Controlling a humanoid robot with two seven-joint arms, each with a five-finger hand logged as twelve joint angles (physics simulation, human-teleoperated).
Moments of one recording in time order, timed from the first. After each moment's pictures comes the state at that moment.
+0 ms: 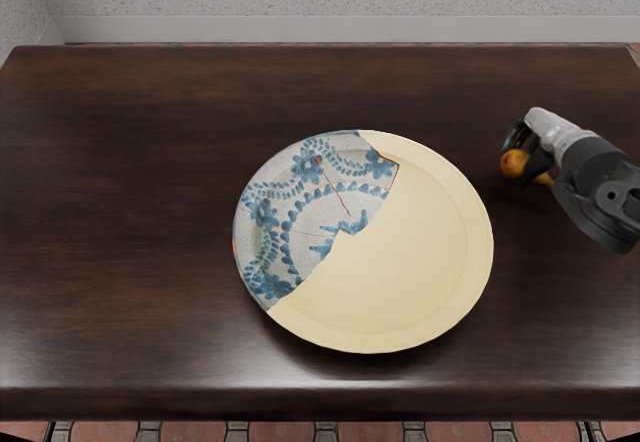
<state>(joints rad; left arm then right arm) 0.00 0.00 -0.04 -0.40 0.06 -0.23 0.12 1.06 -0.69 0.11 1.35 -1.07 -0.30 -0.61</state>
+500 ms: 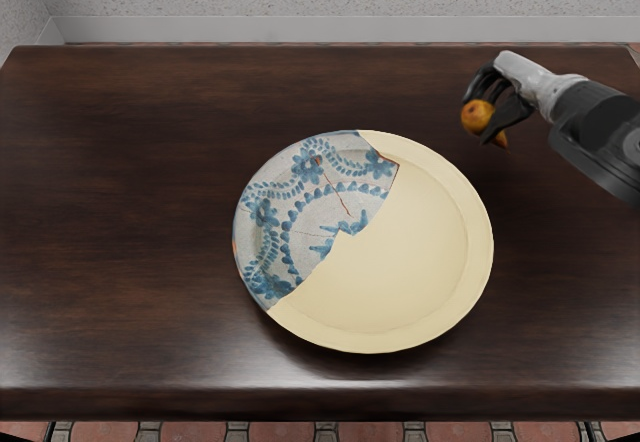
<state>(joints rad) 0.00 0.00 -0.04 -0.40 0.06 -0.23 0.12 1.06 -0.73 0.39 1.52 -1.06 -0.14 -0.61</state>
